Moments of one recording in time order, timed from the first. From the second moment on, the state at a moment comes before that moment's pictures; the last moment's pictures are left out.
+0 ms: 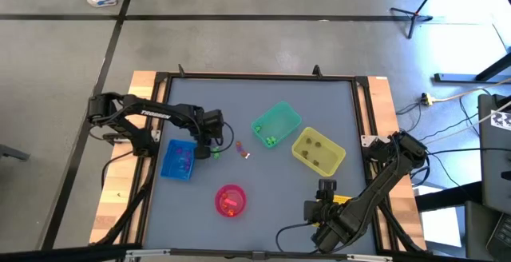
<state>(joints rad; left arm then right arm) 0.27 1.50 0.68 -0.57 0.05 0.14 0.83 1.87 1.56 -1.33 0.31 0.86</state>
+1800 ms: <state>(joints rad) -0.37 1.49 1.06 -1.45 -0.11 -0.60 0.83 1.87 1.56 -1.25 0.38 0.86</state>
